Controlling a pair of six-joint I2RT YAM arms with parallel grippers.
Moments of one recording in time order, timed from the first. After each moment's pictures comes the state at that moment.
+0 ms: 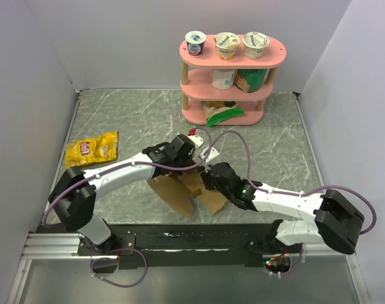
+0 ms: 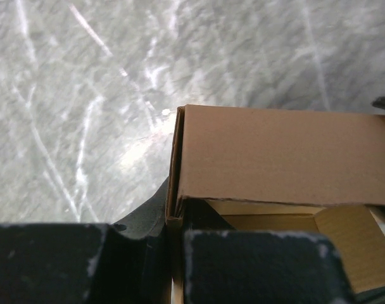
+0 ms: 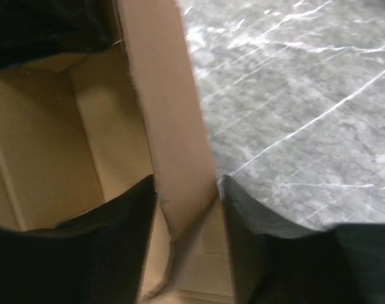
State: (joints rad) left arm -0.87 1.56 1.12 -0.44 -0.25 -0.05; right arm 0.95 1.21 0.55 0.12 0.33 0.15
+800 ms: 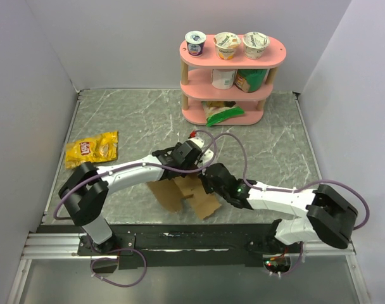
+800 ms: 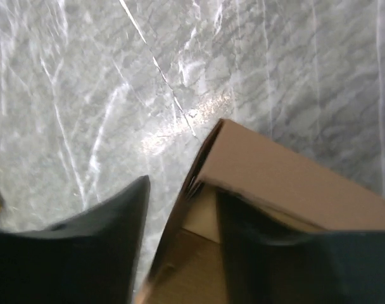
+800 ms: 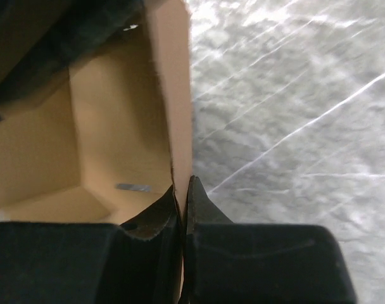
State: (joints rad) left arm -0.92 1.64 1.12 -0.43 -0.47 -0.14; right arm 0.97 1.28 0.59 0.07 0.31 0.22
